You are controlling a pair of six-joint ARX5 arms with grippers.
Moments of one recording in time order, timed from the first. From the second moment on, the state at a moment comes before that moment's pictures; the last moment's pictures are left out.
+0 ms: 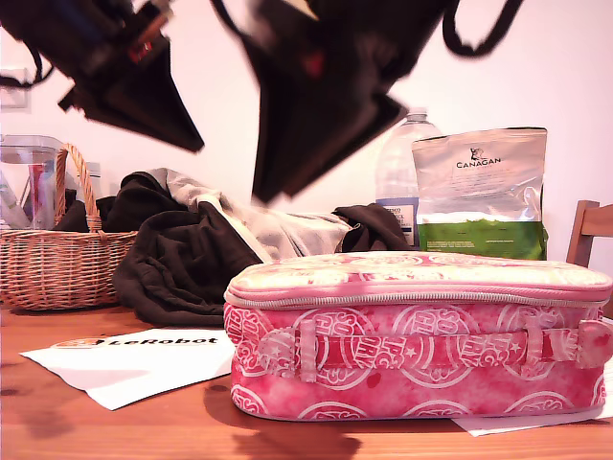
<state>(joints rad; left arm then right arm) -0.45 1.26 0.97 -0.36 0.34 0.10 1.01 1.33 0.95 -0.43 0.14 -0.13</state>
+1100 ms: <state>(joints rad) -0.45 1.23 0.97 -0.32 0.37 0.10 0.95 1.42 0.93 -0.57 0.20 -0.69</state>
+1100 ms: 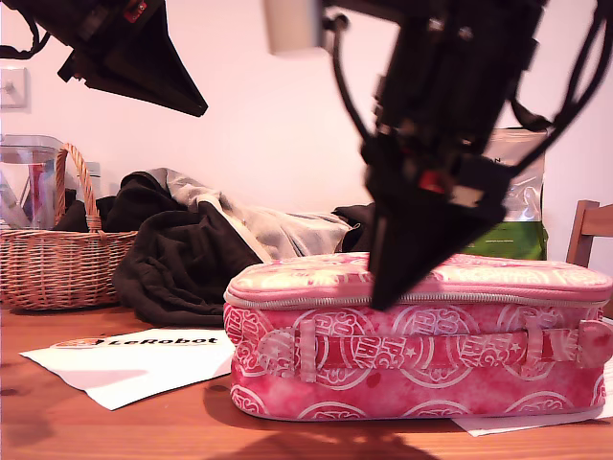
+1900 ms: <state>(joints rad) -0.45 1.23 0.97 -0.32 0.41 0.10 1.02 1.46 0.94 -0.60 0.42 -0.71</state>
